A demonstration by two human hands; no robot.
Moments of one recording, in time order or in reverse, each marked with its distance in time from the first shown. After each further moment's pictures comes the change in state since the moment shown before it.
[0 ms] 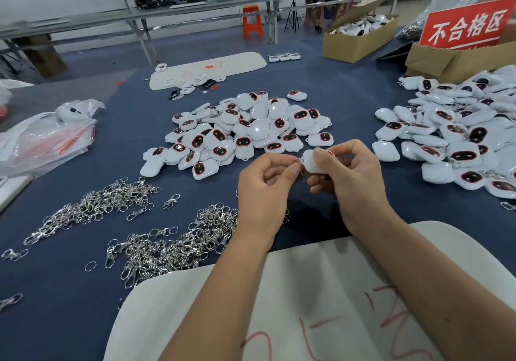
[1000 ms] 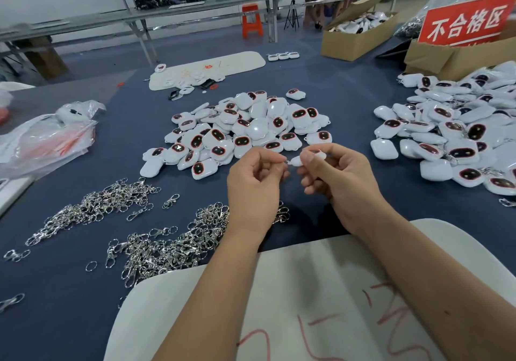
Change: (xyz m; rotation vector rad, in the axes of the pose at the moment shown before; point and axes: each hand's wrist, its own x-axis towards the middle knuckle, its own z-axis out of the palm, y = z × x) left_hand 0.004 0.002 -0.009 0.126 0.059 0.097; right_hand 0.002 0.003 -0.003 0.067 -0.217 0.032
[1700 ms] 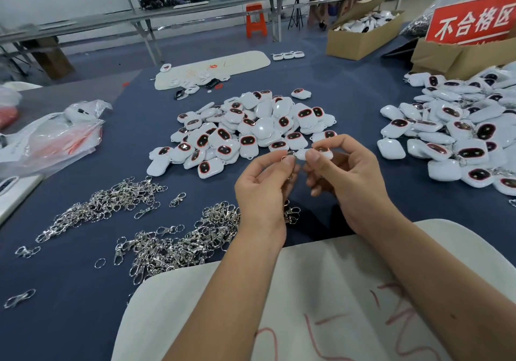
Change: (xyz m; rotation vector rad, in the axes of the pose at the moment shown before) left_hand -0.010 0.013 0.013 -0.625 0.097 -0.421; right_hand -0.005 -0.004 0.006 -0.045 -0.008 -0.118
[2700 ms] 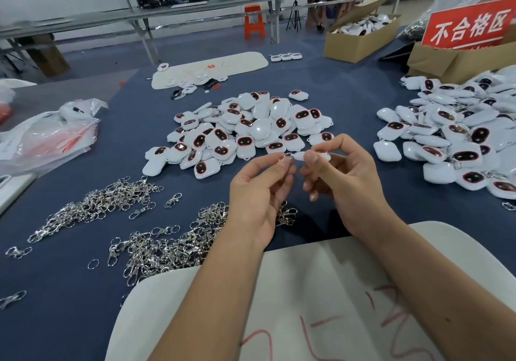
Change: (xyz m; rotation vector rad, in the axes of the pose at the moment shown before) left_hand 0.007 0.010 -0.011 -0.045 -0.102 -0.155; right_hand -0.003 -0.004 0.001 0.002 -0.031 -0.014
